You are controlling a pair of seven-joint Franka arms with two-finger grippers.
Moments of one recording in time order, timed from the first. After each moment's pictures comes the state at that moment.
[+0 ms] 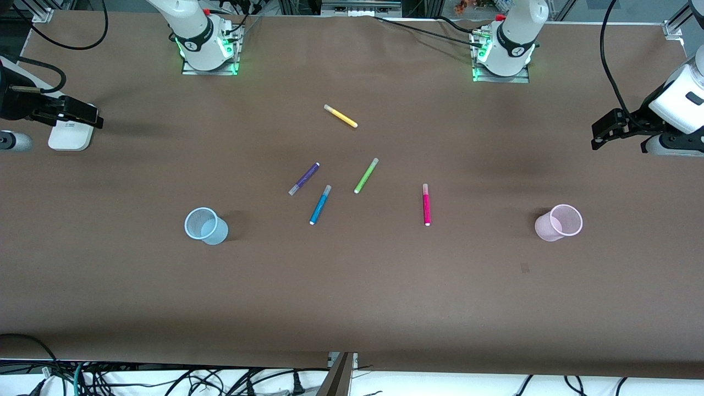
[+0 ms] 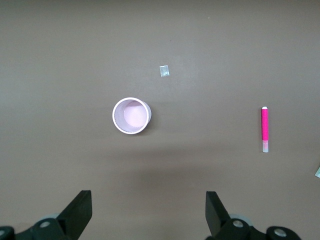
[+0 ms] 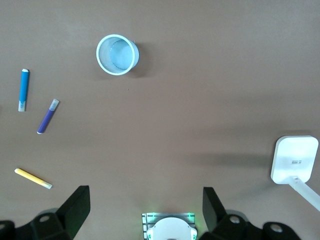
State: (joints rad) left arm 0.03 -0.03 -0.04 -1.70 0.03 1.68 0.03; right arm 0.03 0.11 -0.03 -1.43 0.04 1.36 0.05
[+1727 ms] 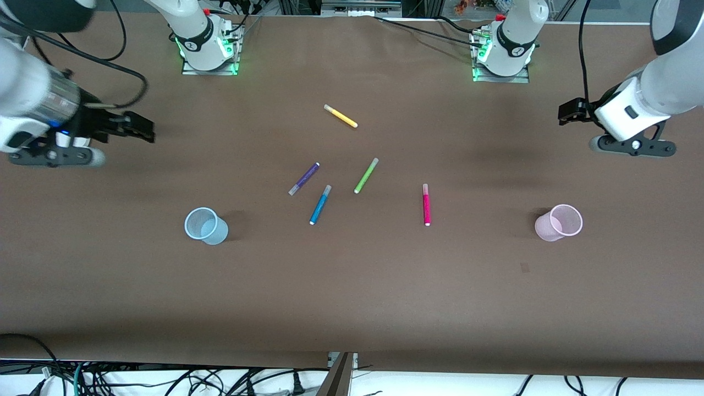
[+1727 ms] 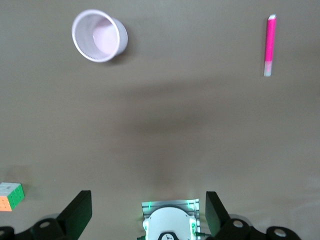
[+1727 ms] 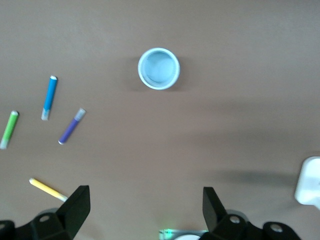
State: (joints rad) left arm 0.02 0.03 -0.11 -1.73 0.03 1.42 0.03; right arm 0.23 0.19 -0.02 -1.42 0.04 1.46 0.22
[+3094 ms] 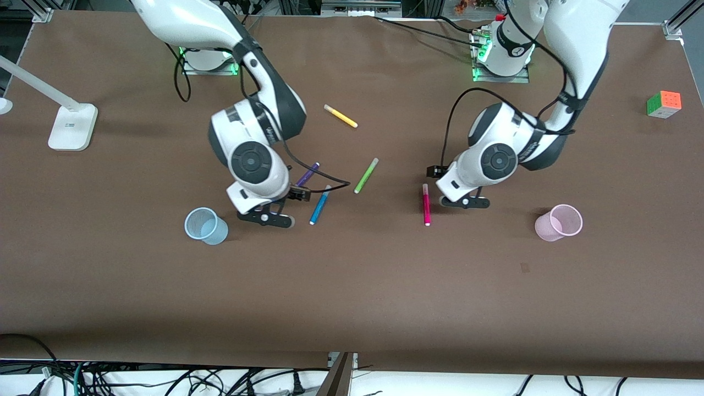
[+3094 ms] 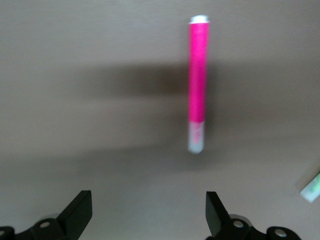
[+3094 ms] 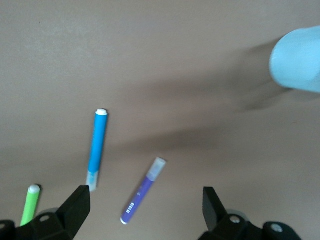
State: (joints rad) left arm -0.01 0.48 -0.44 -1.99 0.03 2.19 -0.41; right arm 0.57 0.65 -0.02 -1.42 0.04 1.91 0.72
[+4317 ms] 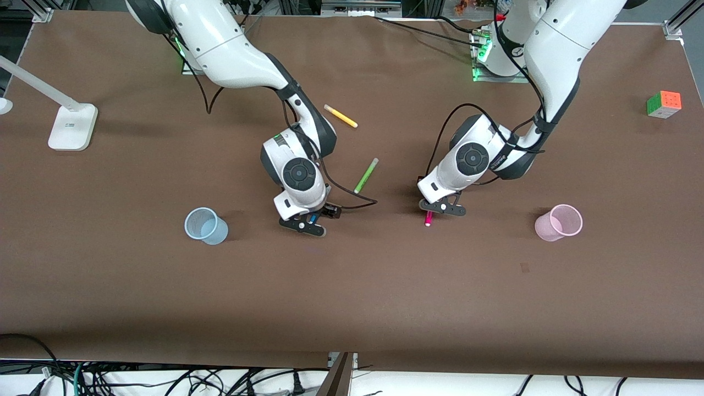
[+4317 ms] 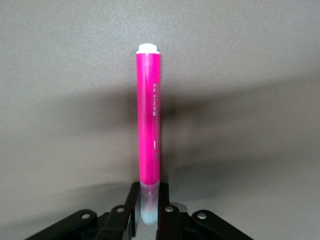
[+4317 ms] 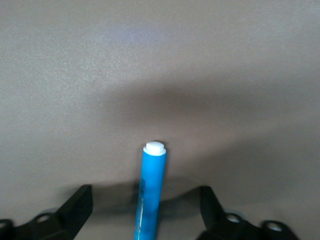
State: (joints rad) left arm -0.03 0.59 -0.44 -2.00 0.20 2.42 -0.41; right arm 0.64 0.88 -0.02 -1.42 0.04 2.28 0.87
